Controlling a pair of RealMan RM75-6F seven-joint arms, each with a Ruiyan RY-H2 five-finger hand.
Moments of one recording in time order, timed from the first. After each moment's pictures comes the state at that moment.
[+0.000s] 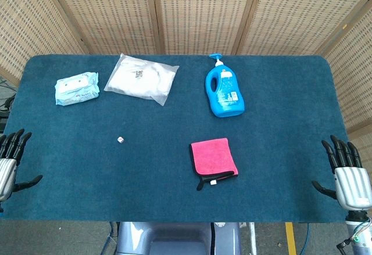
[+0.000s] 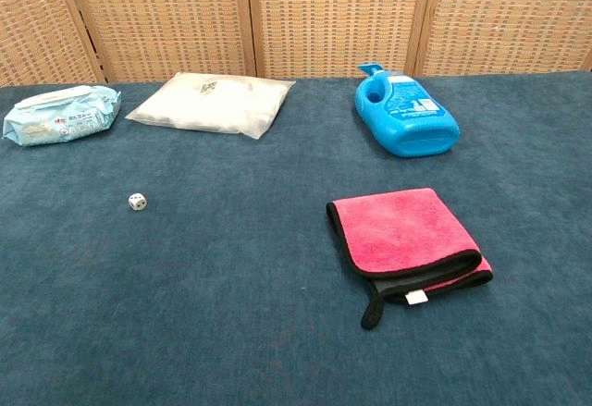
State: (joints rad) left arm -0.10 -1.10 -0.04 -1.62 1.49 1.47 0.07; right arm 0.07 -1.18 0.08 -1.52 -1.54 1.55 -0.04
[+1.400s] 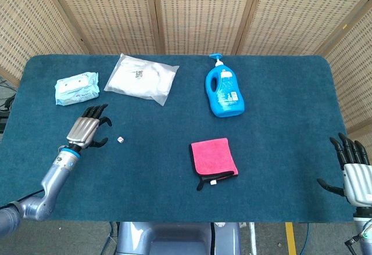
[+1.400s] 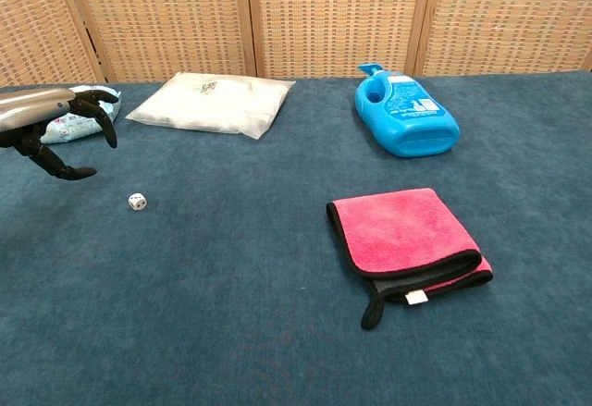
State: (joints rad) left arm -0.60 -1.44 -0.20 -1.31 1.21 0.86 0.12; right arm 0.09 -1.13 0.10 -1.52 -1.48 1.49 0.08
